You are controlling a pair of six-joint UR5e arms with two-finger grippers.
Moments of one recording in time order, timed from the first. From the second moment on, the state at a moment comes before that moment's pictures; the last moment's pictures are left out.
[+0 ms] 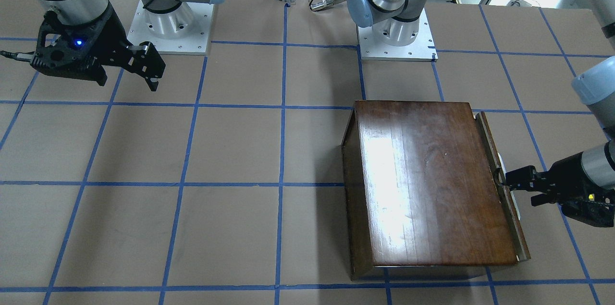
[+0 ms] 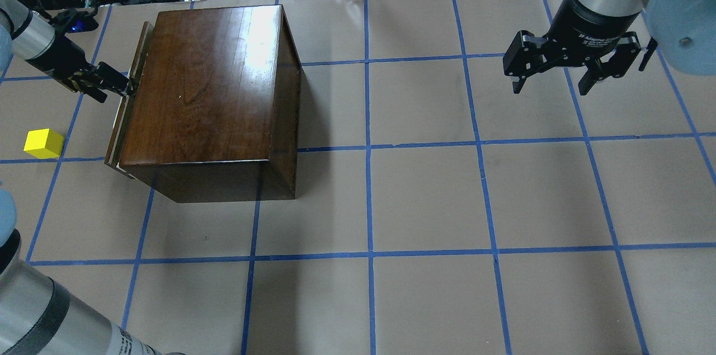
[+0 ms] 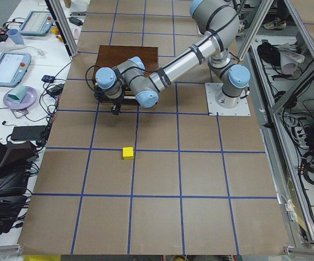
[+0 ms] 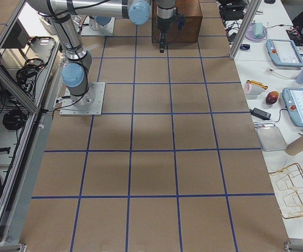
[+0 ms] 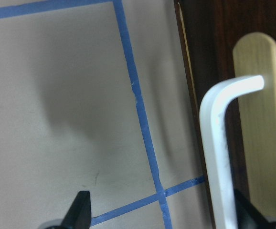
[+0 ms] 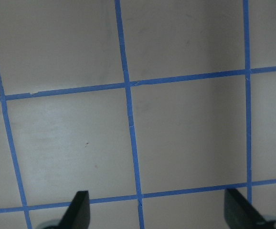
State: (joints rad) left arm -1.06 -2.06 -1.46 -1.37 1.38 0.76; right arm 1.52 -1.59 1.63 -1.60 -1.59 0.04
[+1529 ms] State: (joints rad) left arm -1.04 -2.06 -1.44 -1.39 1.38 0.82; right arm 1.52 -1.59 1.63 -1.60 -1.59 0.04
